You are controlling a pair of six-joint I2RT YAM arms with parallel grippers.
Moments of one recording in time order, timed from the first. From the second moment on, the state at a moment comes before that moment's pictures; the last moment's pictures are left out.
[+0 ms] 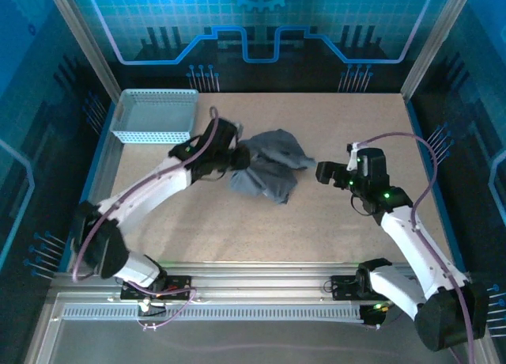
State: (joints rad) left arm -0.57 1.42 1.16 -0.57 0.04 -0.61; right arm 0.21 0.98 0.73 -0.44 -0.08 0.37
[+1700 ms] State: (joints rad) left arm -0.40 1.48 1.36 -0.55 0.16 -0.57; right arm 0.43 1.32 1.50 -0.73 0.11 0.28
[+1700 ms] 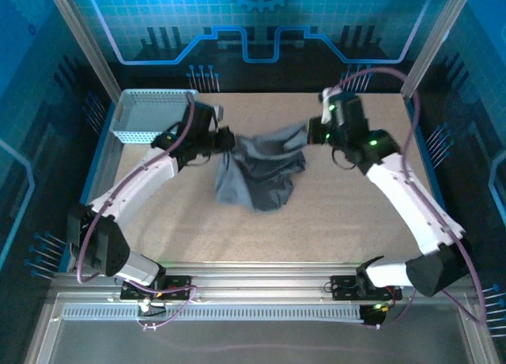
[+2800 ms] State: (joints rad) left arm -0.59 1.17 0.97 -0.21 0.24 -0.48; right arm 0.68 1.44 1.63 -0.76 0.00 0.27
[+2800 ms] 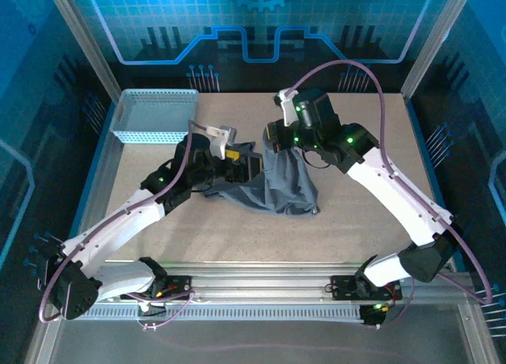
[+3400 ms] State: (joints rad) left arm -0.61 1.33 0.97 0.00 0.27 -0.54; right arm 0.73 1.49 1.62 -0.73 -0.04 0.31
